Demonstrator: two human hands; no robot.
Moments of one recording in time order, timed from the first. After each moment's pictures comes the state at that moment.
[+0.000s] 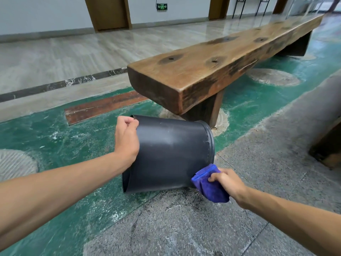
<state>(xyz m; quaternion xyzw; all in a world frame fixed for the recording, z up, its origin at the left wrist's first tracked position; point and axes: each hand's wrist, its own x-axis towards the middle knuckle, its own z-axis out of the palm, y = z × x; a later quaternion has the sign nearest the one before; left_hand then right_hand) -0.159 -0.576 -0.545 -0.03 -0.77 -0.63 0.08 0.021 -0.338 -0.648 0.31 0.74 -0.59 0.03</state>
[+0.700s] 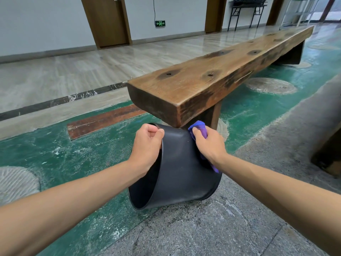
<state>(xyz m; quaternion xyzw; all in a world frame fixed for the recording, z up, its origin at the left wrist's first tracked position) -0.134 -0.538 -0.511 -0.13 -0.78 -0.62 -0.01 -0.084 -0.351 -0.547 0.27 0.83 -0.44 -0.18</state>
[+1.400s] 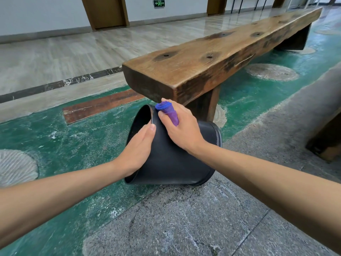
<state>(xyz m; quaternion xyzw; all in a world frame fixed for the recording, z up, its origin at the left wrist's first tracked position) -0.116 -0.572 -0.546 -0.28 -0.78 -0.55 -0.13 -0.088 -0.407 -0.537 0.04 0.87 -0.42 -0.27</state>
